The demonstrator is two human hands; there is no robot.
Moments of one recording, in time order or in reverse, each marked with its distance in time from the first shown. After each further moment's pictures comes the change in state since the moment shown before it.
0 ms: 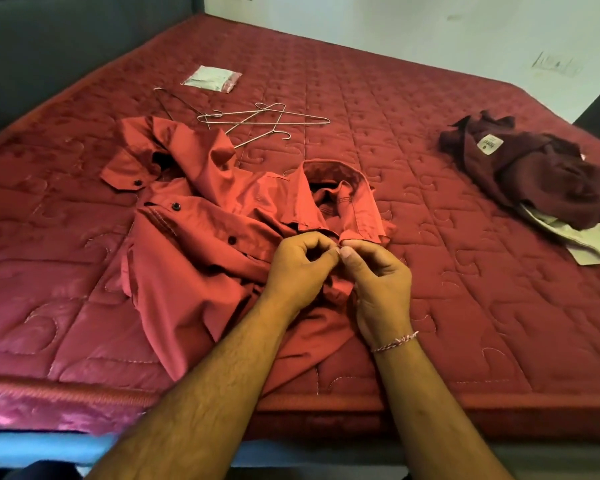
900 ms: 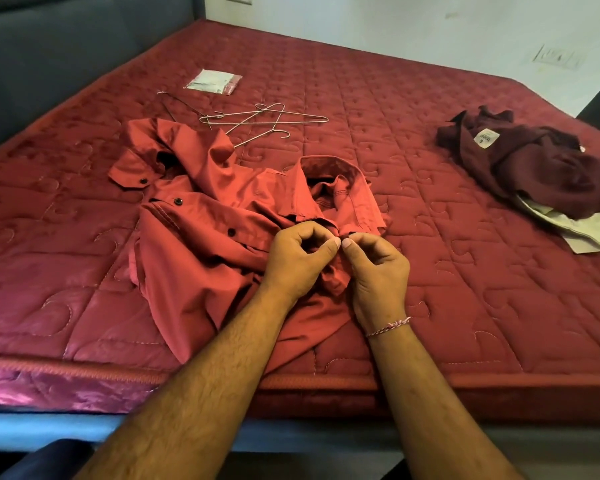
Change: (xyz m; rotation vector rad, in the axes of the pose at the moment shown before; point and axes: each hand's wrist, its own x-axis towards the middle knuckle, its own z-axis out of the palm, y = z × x) left_hand -0.004 0.000 -0.002 0.022 0.005 0.148; right_hand 0.001 0.006 -0.005 -0.015 0.047 -0.054
